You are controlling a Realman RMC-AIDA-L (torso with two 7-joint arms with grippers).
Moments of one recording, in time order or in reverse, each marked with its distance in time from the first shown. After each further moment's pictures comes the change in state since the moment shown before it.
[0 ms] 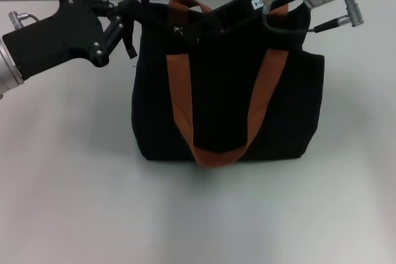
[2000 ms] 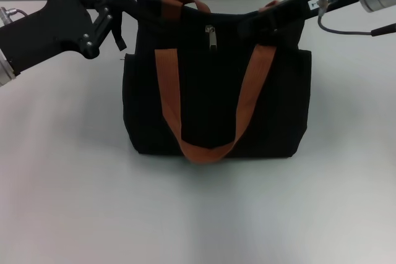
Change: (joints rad) left arm 0.002 0.003 -0.037 0.000 -0.003 -0.020 0.001; right arm -0.175 0.003 0.017 -0.285 -0.091 -0.062 0.086
